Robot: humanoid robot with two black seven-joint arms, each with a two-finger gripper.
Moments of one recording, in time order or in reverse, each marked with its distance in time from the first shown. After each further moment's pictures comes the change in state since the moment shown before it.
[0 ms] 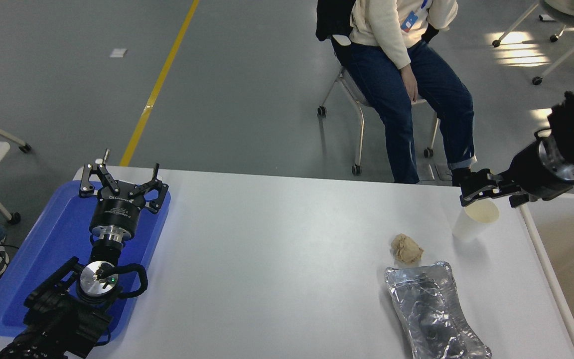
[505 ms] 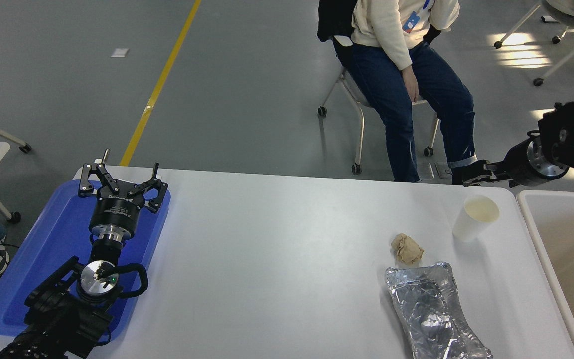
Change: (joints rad) left arm 0.000 0.000 0.000 0.000 0.000 0.000 -0.001; right arm -0.419 0.100 0.160 -0.542 -0.045 -0.096 0.012
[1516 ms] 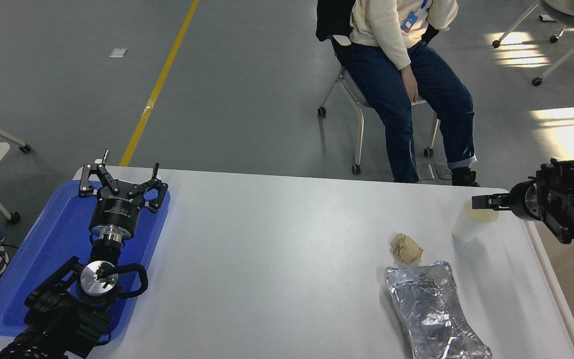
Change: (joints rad) left arm 0.000 0.000 0.000 0.000 -0.001 0.000 -0.001; right arm -0.343 0.090 0.030 -0.317 -0.005 -0.138 0.057
